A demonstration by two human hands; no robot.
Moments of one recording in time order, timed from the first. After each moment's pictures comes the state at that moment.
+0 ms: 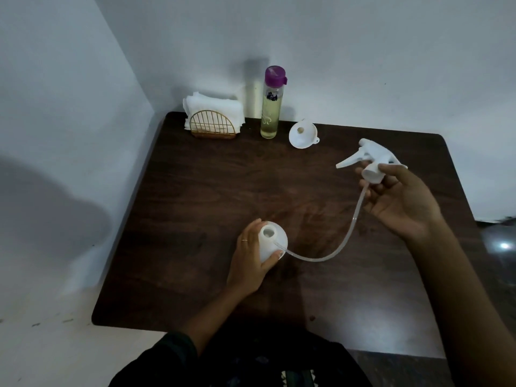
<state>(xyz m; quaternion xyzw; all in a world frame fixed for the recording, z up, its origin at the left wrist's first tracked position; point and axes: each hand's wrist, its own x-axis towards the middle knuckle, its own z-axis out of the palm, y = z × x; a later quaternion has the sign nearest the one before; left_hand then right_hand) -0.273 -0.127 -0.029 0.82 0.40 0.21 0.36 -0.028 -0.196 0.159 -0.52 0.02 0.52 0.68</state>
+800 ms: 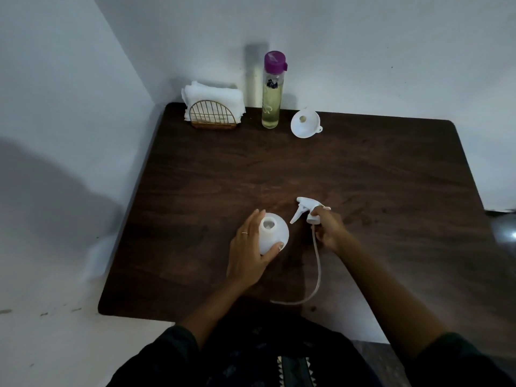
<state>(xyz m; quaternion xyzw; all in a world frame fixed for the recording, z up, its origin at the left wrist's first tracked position) -0.274 -0.125 -0.024 0.83 0.42 0.18 0.33 -0.075 -0.162 0.005 -0.73 0.04 0.50 0.46</state>
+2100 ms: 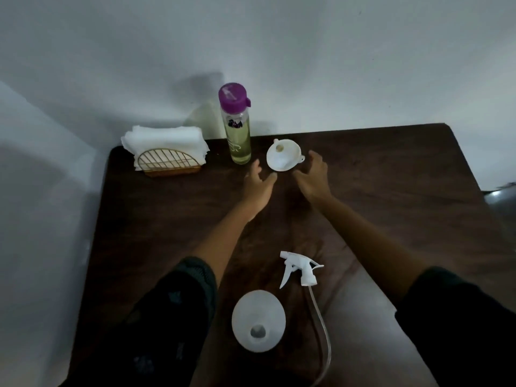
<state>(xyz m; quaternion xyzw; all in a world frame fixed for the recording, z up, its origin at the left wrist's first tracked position) -0.068 0.085 -0.015 0.63 0.48 0.09 0.60 0.043 0.011 -0.018 -0.85 -0.17 0.29 0.41</state>
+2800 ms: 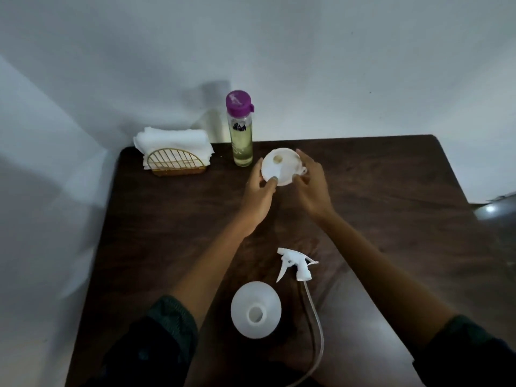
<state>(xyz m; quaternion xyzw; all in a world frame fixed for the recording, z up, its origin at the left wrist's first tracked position) -0.098 0.051 0.039 0.62 0.42 0.16 0.64 0.009 -0.024 0.032 -0.78 -0.33 0.21 0.49</state>
